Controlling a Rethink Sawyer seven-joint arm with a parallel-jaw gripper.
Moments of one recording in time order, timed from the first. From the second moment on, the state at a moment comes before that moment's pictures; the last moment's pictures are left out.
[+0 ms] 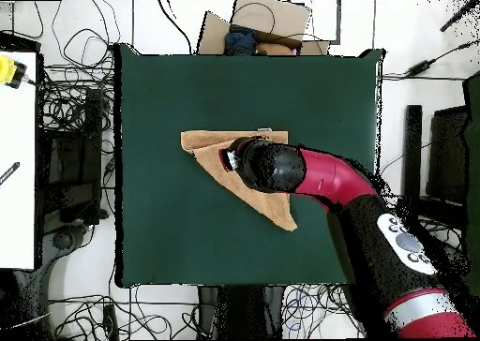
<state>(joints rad) -0.66 -0.69 0.52 1.81 -0.13 0.49 1.12</state>
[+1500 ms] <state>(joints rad) -0.66 -0.71 0.52 1.82 -0.13 0.49 1.12</state>
